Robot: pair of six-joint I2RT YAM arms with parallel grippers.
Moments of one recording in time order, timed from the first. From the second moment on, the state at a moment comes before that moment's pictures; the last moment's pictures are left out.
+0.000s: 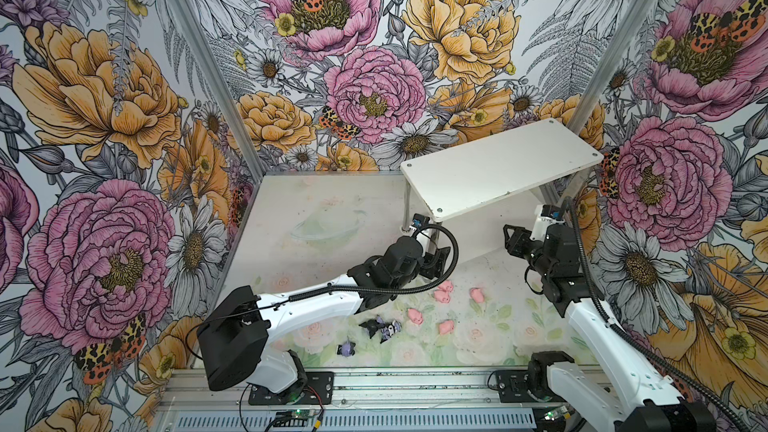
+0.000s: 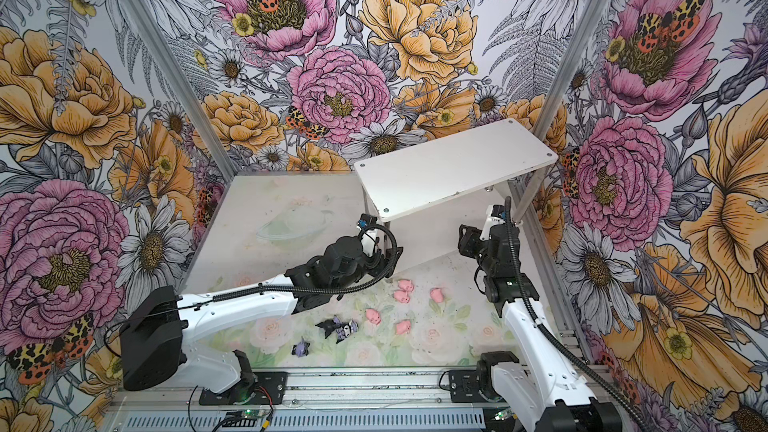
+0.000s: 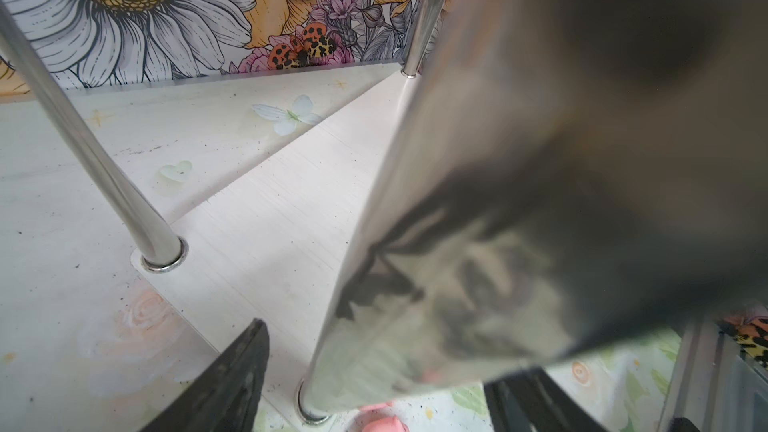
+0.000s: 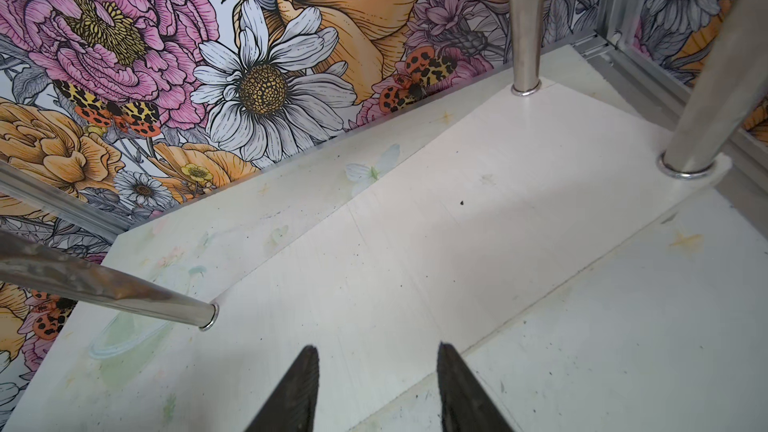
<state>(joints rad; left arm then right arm) -1.00 1.46 0.95 0.15 -0.26 -0.39 0.04 0.92 0.62 -0.14 -0.13 0.41</state>
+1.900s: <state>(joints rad) -0.27 1.12 0.82 0.05 -0.30 -0.44 0.58 0.92 0.54 -0.26 0.13 0.37</state>
